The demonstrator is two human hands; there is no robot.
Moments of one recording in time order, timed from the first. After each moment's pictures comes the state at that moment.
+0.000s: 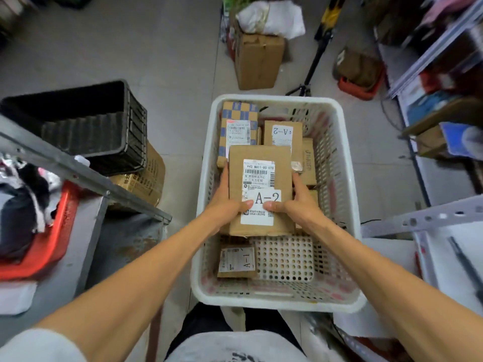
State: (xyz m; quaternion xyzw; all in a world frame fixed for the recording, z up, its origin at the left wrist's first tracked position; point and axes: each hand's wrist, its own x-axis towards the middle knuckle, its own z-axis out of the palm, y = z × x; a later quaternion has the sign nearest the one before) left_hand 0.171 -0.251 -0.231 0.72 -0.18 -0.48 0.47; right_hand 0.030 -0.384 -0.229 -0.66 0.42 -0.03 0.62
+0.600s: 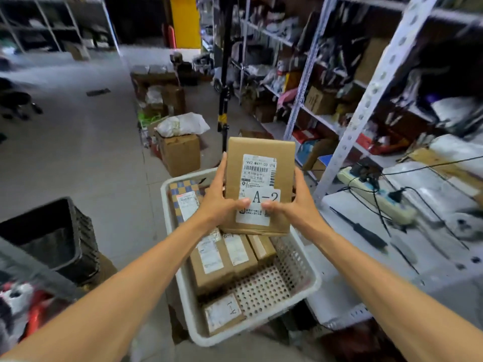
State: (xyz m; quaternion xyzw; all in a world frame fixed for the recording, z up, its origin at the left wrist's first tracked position) left_hand 0.135 -0.251 -0.044 0.57 -0.48 -0.43 0.51; right_hand -0.052 -0.307 -0.037 -0.68 0.44 -0.36 0.47
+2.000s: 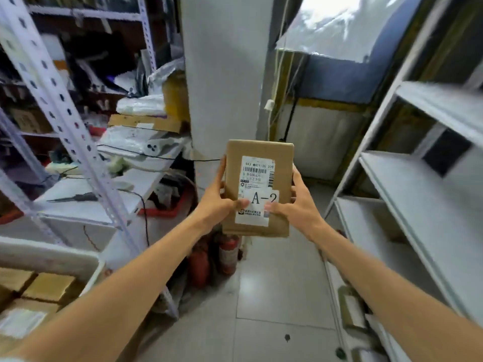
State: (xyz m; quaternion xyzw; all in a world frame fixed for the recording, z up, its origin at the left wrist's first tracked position) left_hand -0.365 -0.038 -0.008 0.24 -0.68 -0.65 0.23; right_hand -0.513 0.097 -0.011 -0.38 0.72 -0.54 0.22
